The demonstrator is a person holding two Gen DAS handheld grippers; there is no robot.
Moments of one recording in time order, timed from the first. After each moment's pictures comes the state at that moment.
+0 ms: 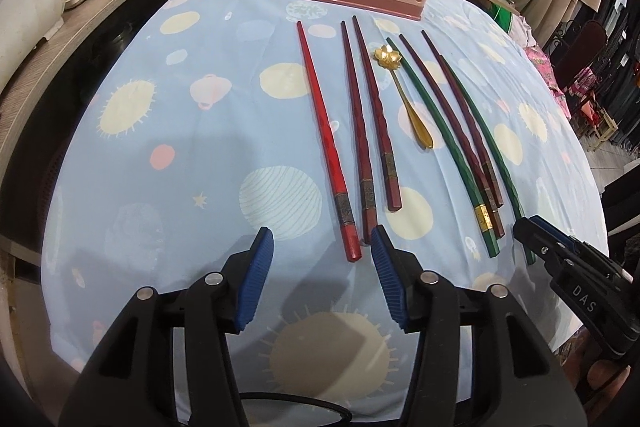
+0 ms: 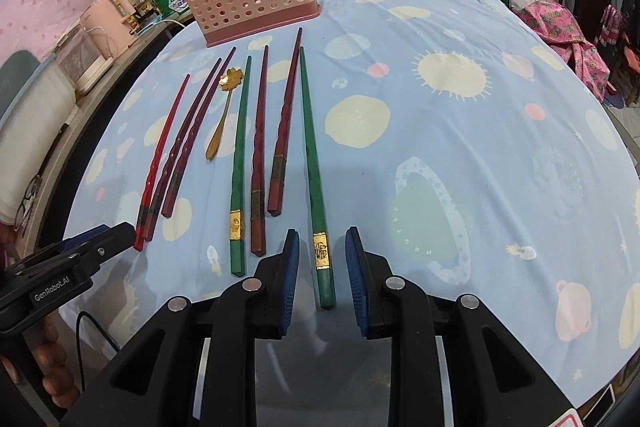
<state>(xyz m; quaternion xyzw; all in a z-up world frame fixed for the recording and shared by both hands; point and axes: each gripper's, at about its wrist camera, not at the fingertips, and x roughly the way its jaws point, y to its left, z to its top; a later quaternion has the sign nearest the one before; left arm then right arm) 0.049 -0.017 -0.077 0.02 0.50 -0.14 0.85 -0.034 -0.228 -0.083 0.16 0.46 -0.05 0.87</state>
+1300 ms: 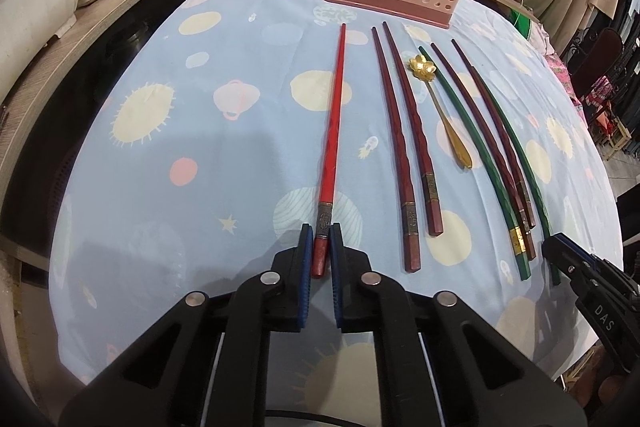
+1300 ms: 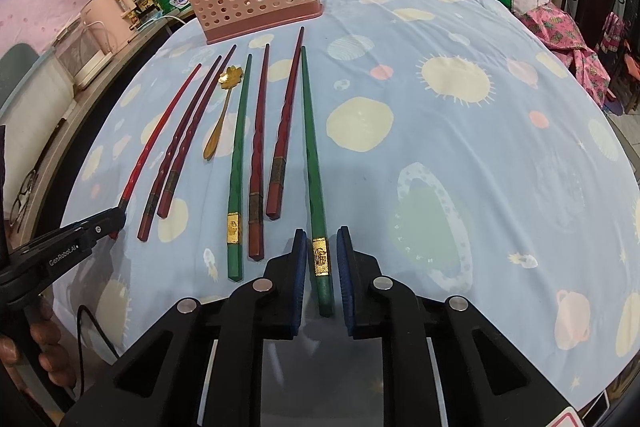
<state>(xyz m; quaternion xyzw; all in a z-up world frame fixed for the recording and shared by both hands) 0.067 -0.006 -0.081 0.02 0.50 -0.12 0.86 -0.029 -0.227 -0.085 0.15 0.46 -0.05 0.87</state>
